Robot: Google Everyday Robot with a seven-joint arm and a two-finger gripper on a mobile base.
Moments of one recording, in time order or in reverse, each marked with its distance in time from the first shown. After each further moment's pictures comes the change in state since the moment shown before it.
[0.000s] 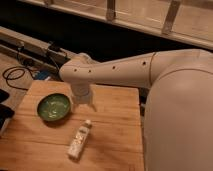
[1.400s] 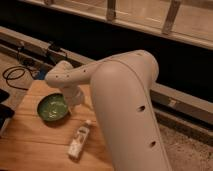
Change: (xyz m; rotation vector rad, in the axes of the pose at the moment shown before) arm -0.032 0.005 0.075 0.261 0.110 -0.050
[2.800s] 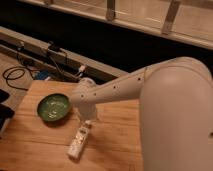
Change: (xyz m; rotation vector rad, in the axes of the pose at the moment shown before) arm 0.046 -0.003 0.038 -0.223 -0.152 -0.111
